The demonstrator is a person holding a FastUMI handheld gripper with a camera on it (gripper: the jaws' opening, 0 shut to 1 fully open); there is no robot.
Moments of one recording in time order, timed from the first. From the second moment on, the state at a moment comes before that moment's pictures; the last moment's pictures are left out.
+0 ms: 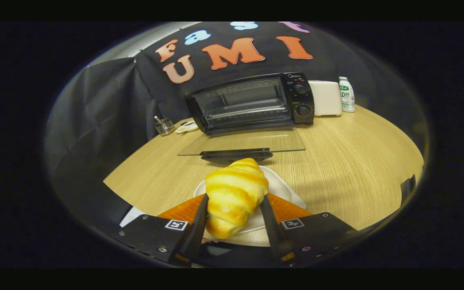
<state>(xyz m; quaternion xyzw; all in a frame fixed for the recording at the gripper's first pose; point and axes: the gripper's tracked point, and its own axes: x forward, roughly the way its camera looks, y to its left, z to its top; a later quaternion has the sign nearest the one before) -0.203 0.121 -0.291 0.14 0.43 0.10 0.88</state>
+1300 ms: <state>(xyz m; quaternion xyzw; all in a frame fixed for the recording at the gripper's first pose) 0.014 0.139 -0.277 0.31 0.33 0.09 0.89</state>
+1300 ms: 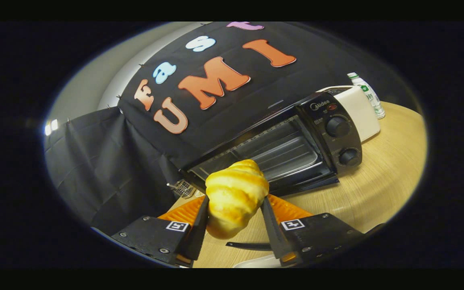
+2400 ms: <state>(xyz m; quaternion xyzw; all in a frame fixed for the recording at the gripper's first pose) 0.134 0.115 -0.341 0.21 0.32 0.01 0.92</state>
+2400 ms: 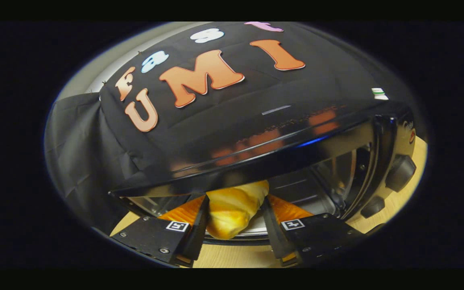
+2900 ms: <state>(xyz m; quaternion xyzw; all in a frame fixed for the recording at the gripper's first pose) 0.138 0.112 -0.349 0.09 0.33 0.02 0.94</state>
